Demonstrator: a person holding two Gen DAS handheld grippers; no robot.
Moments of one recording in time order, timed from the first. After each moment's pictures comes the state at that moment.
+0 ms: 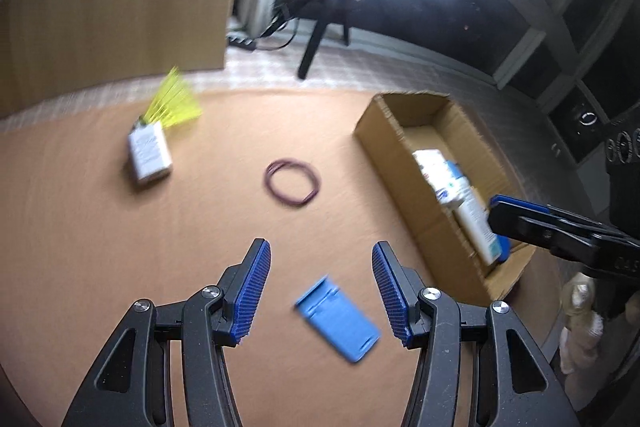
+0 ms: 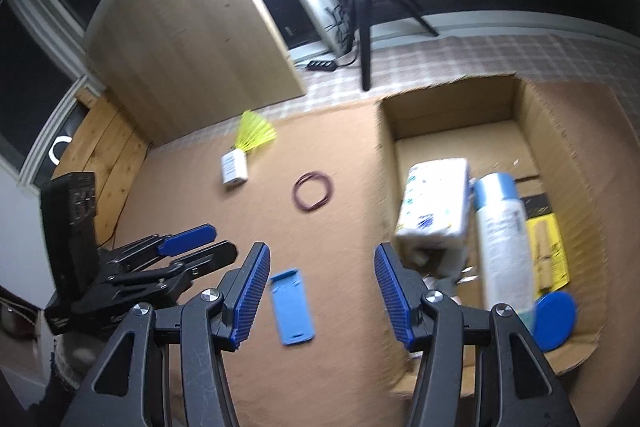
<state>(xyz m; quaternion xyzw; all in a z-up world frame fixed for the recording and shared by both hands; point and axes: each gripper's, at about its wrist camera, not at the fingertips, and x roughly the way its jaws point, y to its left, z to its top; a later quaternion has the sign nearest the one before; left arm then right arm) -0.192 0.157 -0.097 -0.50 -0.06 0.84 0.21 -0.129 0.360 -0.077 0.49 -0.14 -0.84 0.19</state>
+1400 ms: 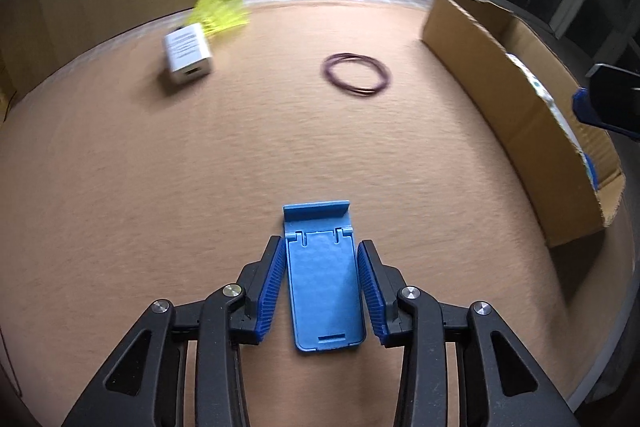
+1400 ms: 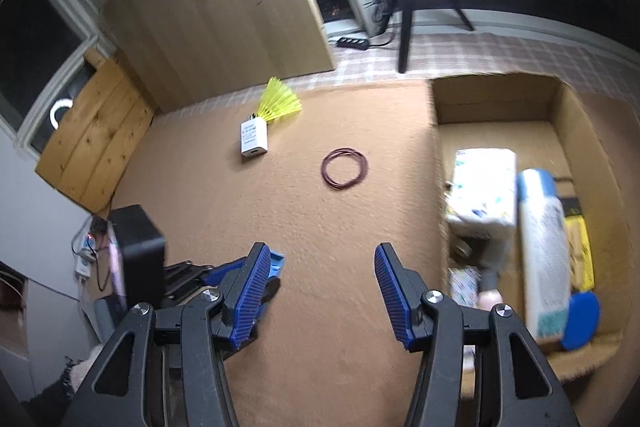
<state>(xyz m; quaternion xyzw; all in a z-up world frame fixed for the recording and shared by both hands) -0.161 0.155 -0.174 -0.54 0.02 0.83 0.11 -0.130 0.313 -0.089 0.51 -0.08 -0.83 0.21</state>
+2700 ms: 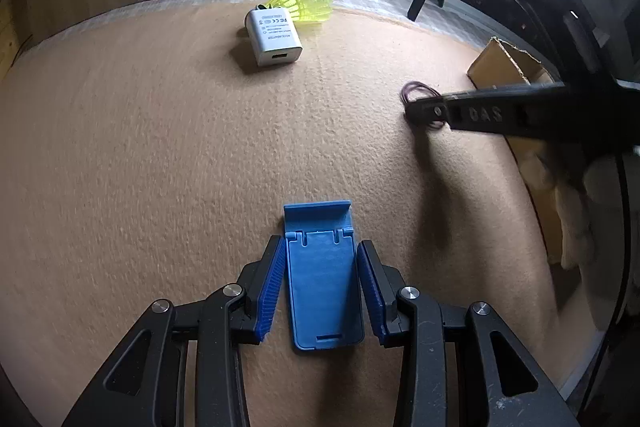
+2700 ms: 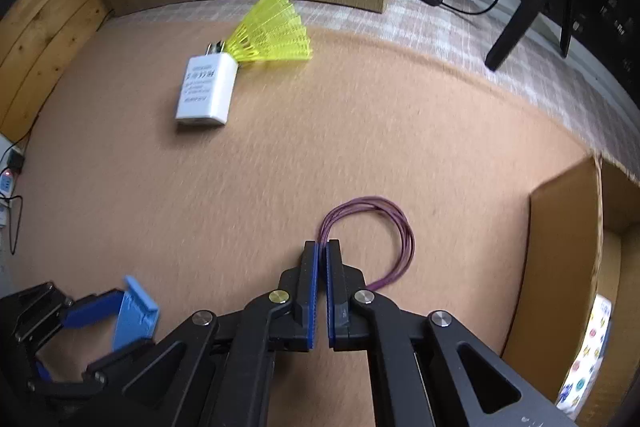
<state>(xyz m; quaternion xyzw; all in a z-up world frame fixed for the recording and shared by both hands) -0.170 0.089 -0.175 -0.55 -0.06 0.83 0.11 -0.229 0.217 -0.174 0.58 0.09 -0.79 0.19</state>
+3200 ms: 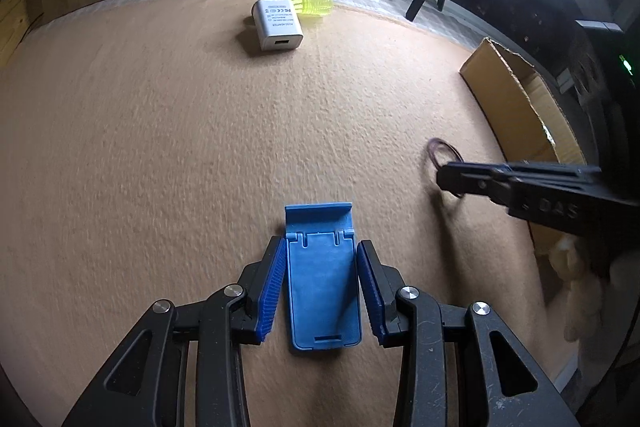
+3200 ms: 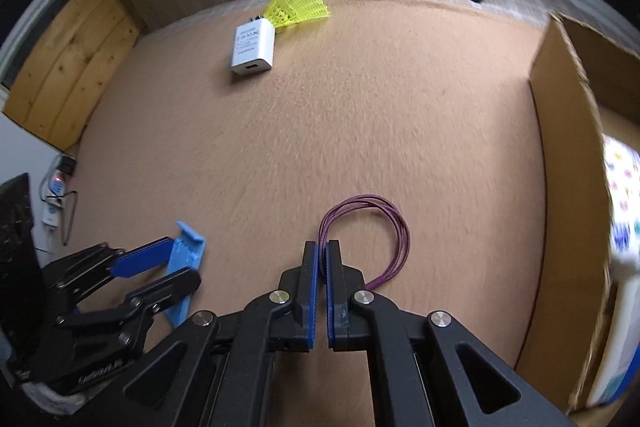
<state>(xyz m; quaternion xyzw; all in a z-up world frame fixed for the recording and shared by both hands) -0.147 0.088 -0.174 -0.54 -0.09 0.83 0.11 -0.155 0.250 -0.168 0.59 -0.02 -0.77 0.24</state>
